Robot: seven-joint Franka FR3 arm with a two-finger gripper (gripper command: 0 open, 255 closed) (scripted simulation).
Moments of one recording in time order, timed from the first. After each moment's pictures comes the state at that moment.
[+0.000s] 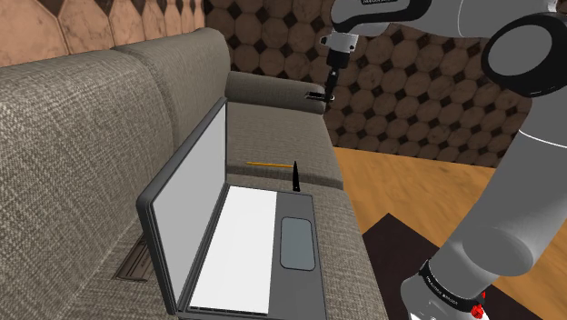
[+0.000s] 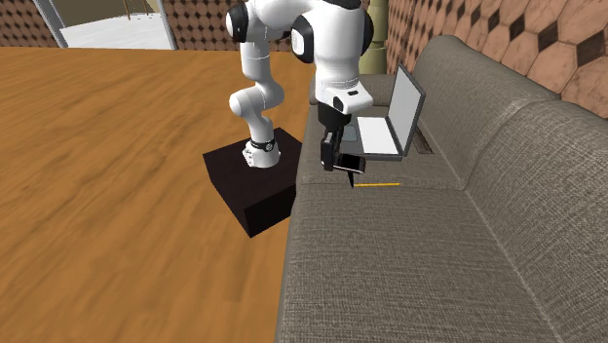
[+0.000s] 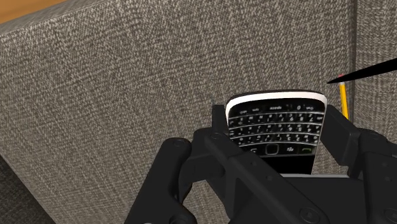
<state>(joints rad) 0.02 0.12 -0.21 -1.60 0.05 1.73 -0.80</state>
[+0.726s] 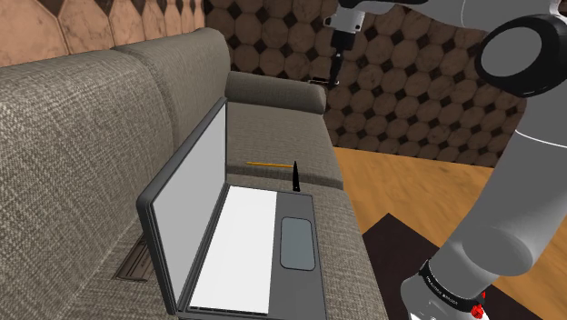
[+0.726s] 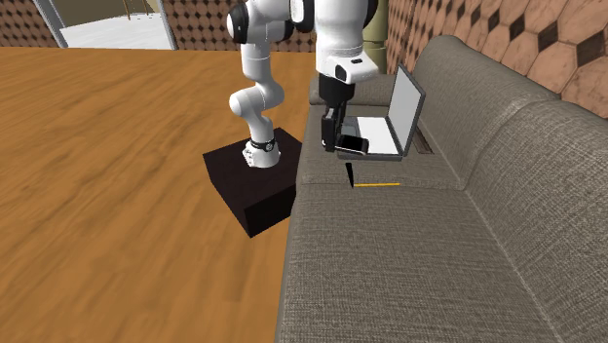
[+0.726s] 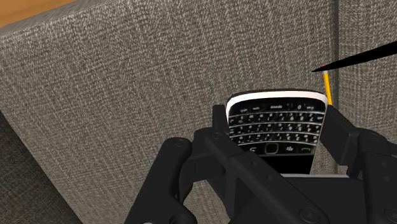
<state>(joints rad) 0.01 0.15 -0.22 -1.43 0.06 1.57 -0.80</state>
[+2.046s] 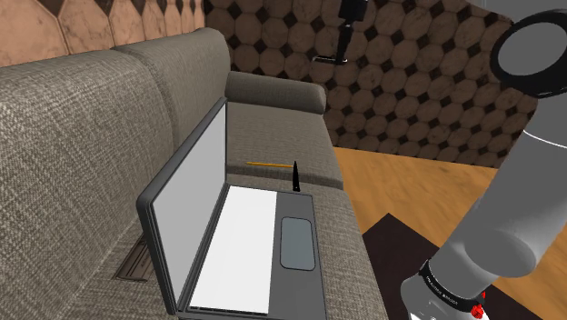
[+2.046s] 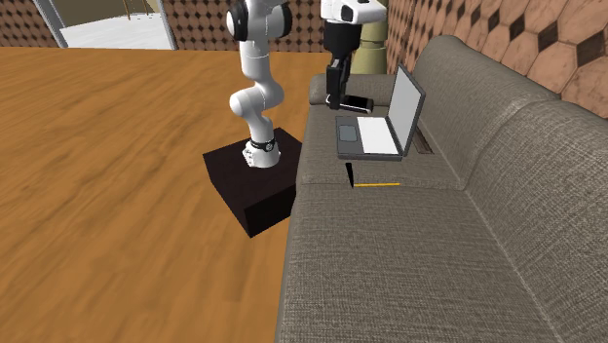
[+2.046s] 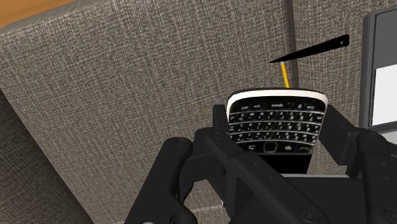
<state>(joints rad) 0.05 0.09 -0.20 -1.27 0.04 1.37 -0.74</state>
